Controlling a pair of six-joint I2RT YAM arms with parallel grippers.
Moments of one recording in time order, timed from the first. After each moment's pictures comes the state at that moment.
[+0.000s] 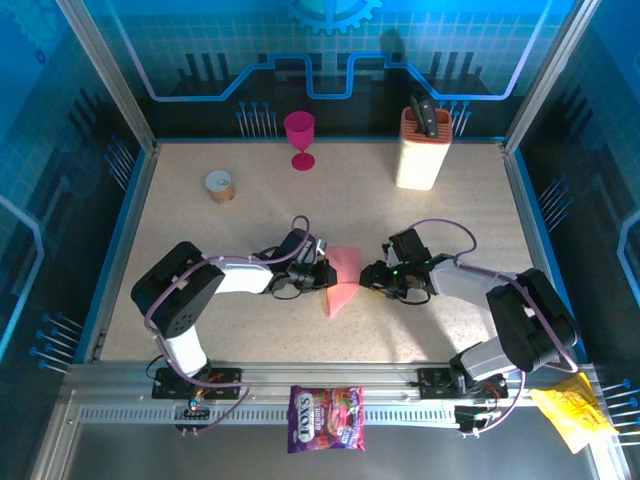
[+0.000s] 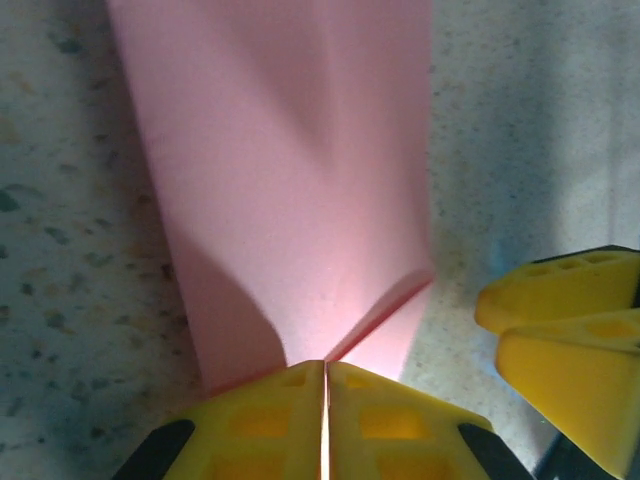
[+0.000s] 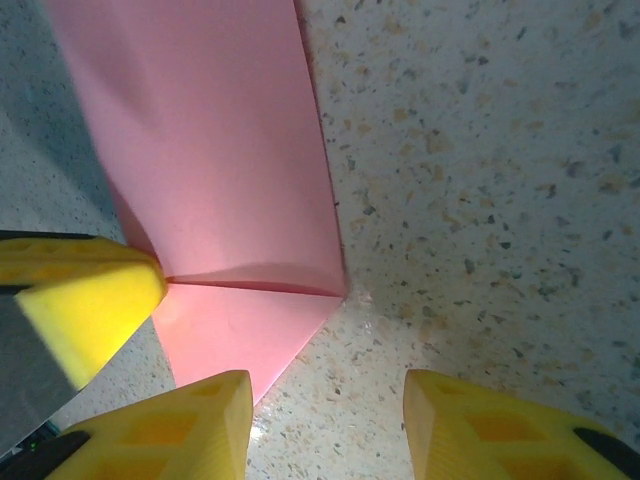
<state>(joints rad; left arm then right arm) -0.66 1.77 0.77 0.14 0.41 -0.87 0.46 1.47 0.62 -0.22 -0.42 0.78</state>
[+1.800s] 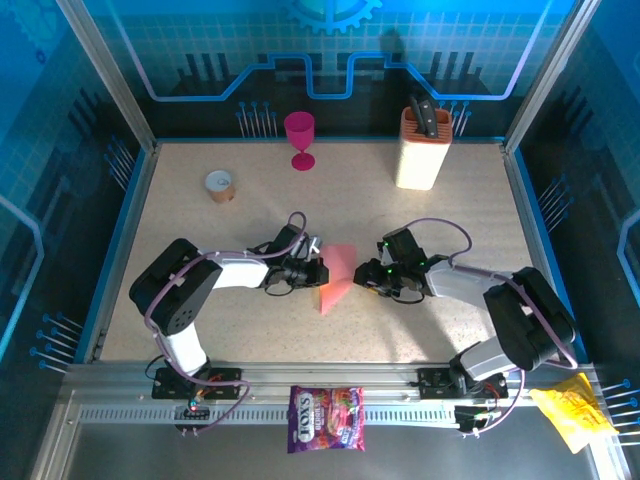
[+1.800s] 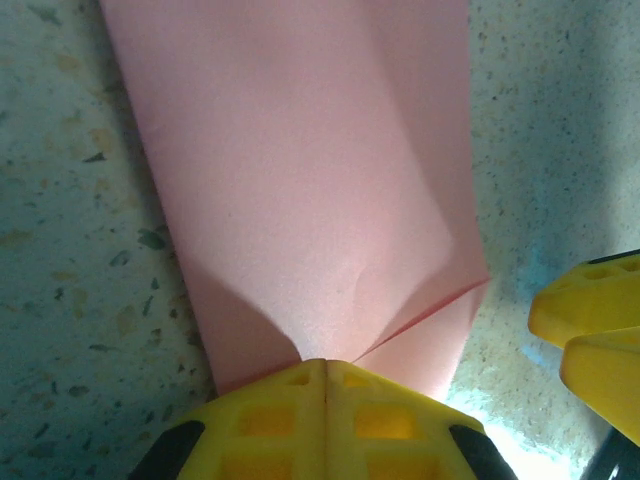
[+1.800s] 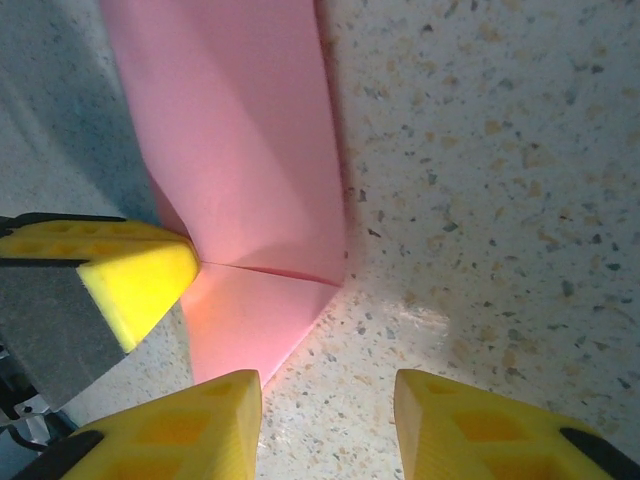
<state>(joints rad) -0.59 1.77 0.78 0.07 0.44 -0.72 0.51 1.49 0.63 -0.15 -0.41 0.85</state>
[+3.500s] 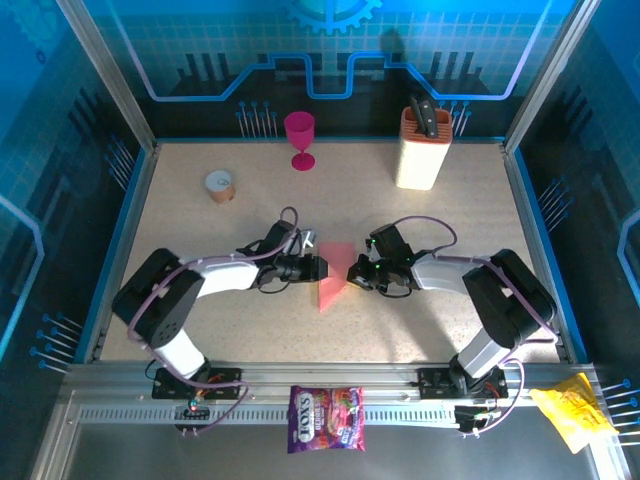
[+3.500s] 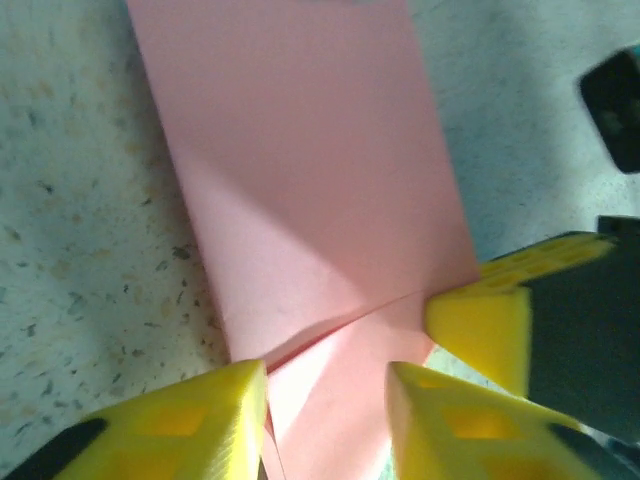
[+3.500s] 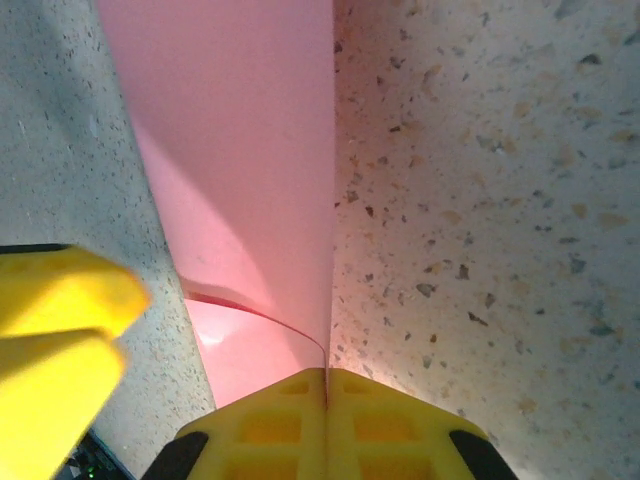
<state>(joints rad) -0.58 1.60 0.74 0.03 0.37 -0.64 0.56 1.60 0.70 -0.06 -0.41 0.93</state>
